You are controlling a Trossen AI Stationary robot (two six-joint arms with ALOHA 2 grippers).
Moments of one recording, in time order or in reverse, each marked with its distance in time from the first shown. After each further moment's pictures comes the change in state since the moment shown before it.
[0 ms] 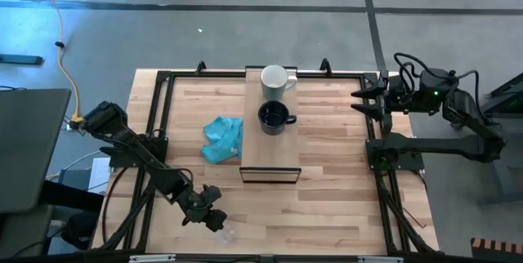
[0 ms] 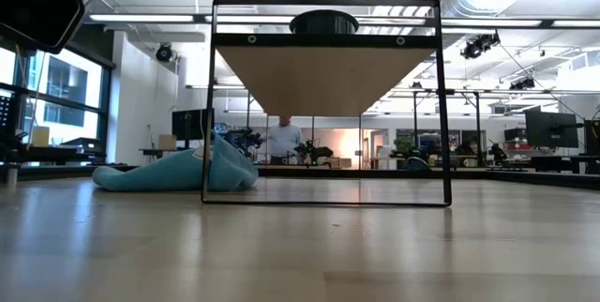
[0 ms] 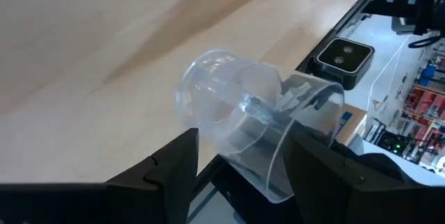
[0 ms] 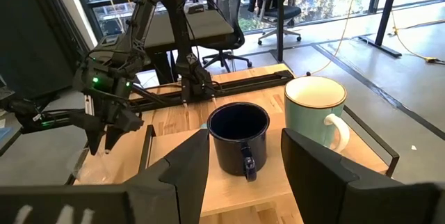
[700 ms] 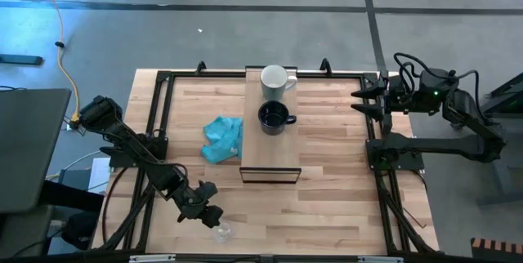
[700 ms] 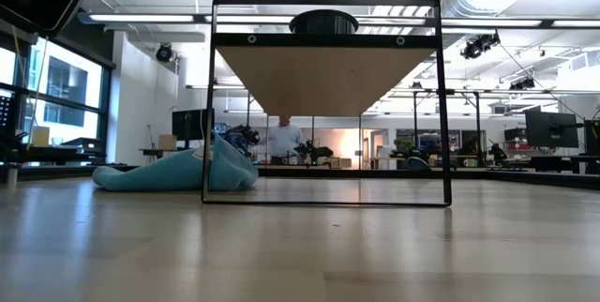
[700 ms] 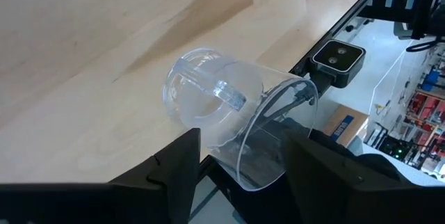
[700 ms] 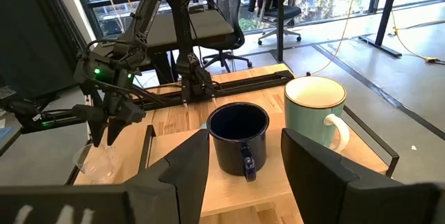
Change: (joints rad) left arm -0.001 -0.089 -0.001 -0.105 -0.005 -0.016; right arm 0.000 0.000 0.000 0.000 0.000 0.000
